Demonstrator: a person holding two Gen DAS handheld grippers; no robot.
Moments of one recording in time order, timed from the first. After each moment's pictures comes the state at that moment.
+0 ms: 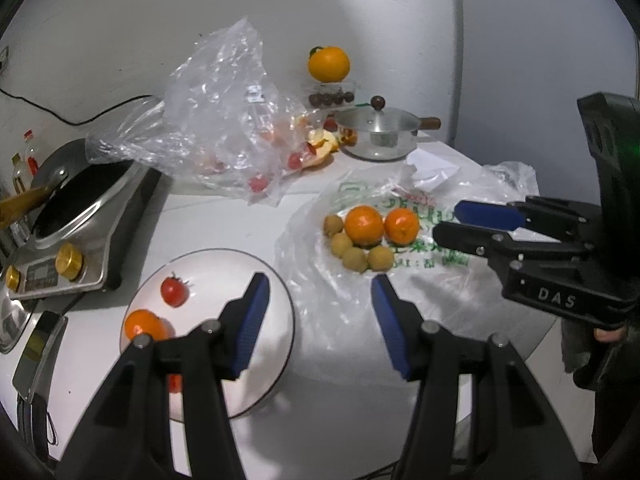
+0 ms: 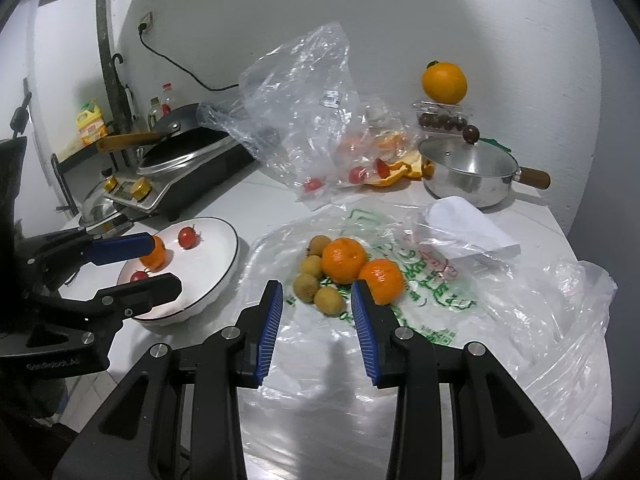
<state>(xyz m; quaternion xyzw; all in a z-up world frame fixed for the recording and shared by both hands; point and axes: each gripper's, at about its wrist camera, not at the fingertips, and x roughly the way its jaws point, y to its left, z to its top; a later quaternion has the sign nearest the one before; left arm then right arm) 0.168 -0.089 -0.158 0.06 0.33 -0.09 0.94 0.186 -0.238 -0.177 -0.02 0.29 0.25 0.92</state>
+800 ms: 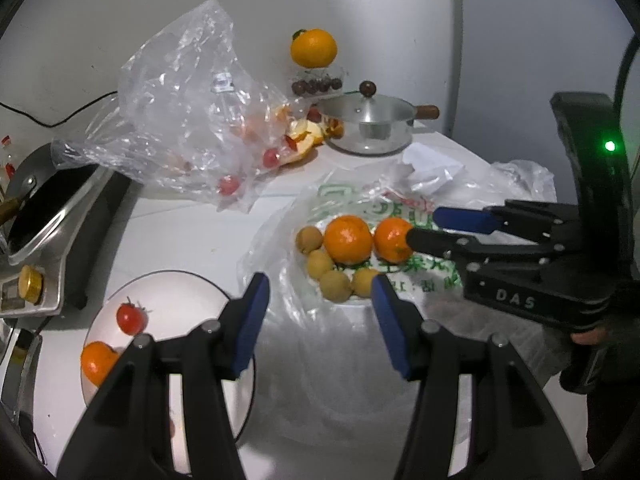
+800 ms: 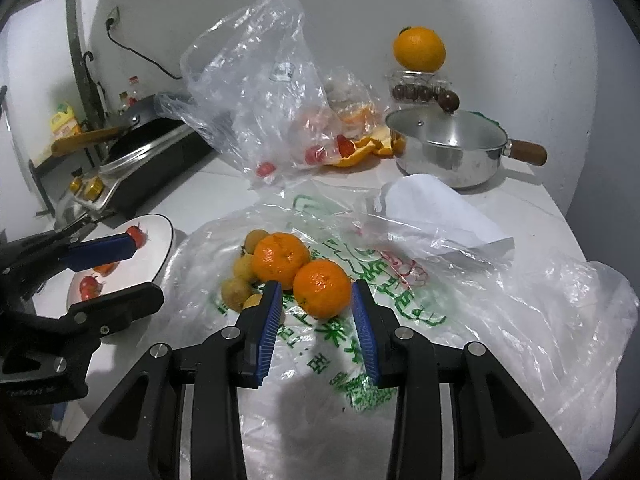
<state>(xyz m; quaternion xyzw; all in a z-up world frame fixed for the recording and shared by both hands) 0.220 -0.115 -0.178 0.06 0.35 -0.10 0.93 0.245 -0.258 -0.205 -0.01 0.33 0.23 0.92</state>
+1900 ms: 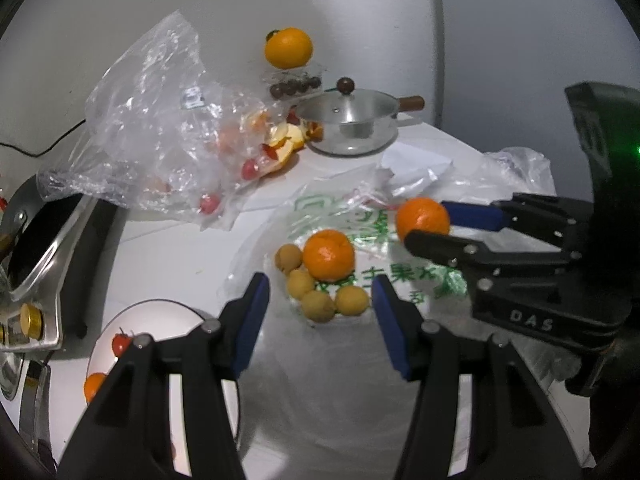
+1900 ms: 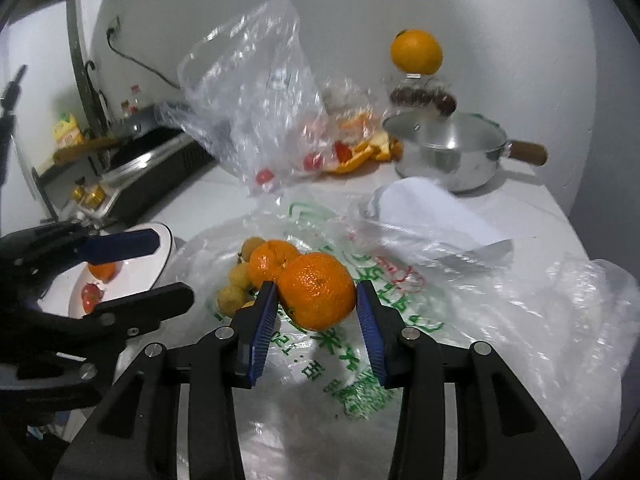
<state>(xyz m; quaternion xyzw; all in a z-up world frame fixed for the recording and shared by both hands) 0.232 -0.144 -0.171 0.11 0.36 -0.12 0.92 0.244 -0.269 -0.202 0.00 0.31 0.23 0.92</state>
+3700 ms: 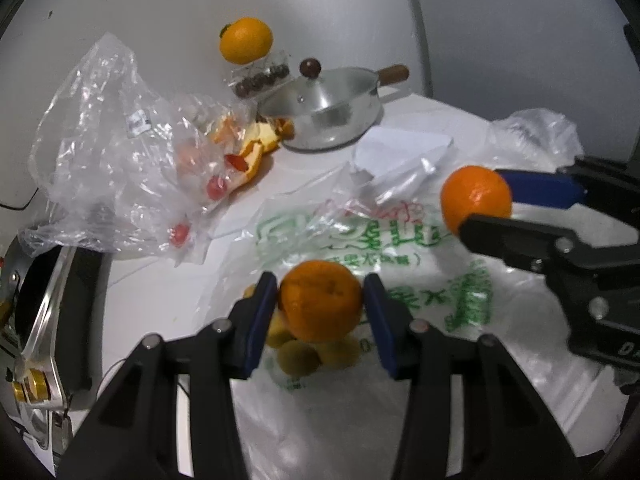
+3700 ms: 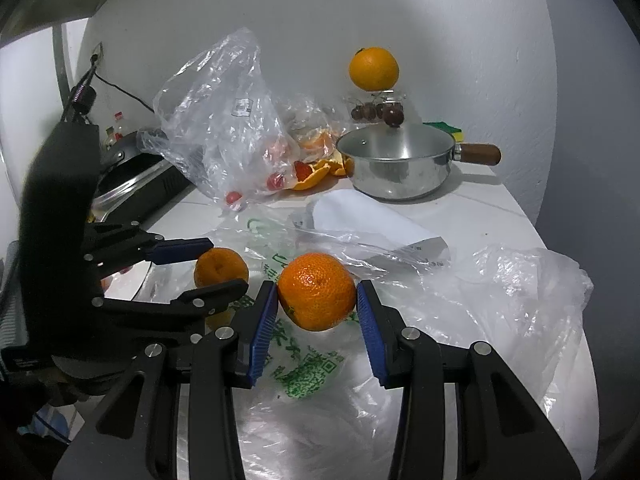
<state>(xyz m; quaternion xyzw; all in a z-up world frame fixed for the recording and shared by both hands) 0.273 -0.192 -0.193 0.19 0.37 -0.12 0.90 0.235 -0.309 -0.196 0.02 0.29 0.20 0.94</state>
